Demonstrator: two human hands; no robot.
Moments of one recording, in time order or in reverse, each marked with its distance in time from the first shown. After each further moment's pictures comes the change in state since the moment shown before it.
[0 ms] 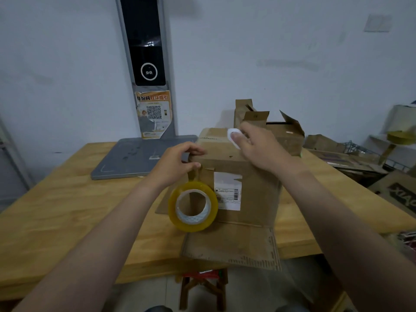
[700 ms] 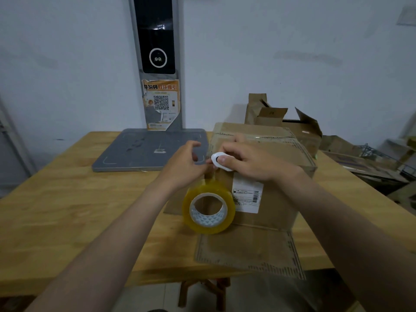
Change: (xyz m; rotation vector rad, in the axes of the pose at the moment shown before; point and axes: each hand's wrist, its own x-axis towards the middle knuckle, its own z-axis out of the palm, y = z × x) left_hand 0.010 -0.024 0.013 0.114 -0.002 -0.331; right_hand 0.034 0.003 0.052 0.145 -0.372 -0.306
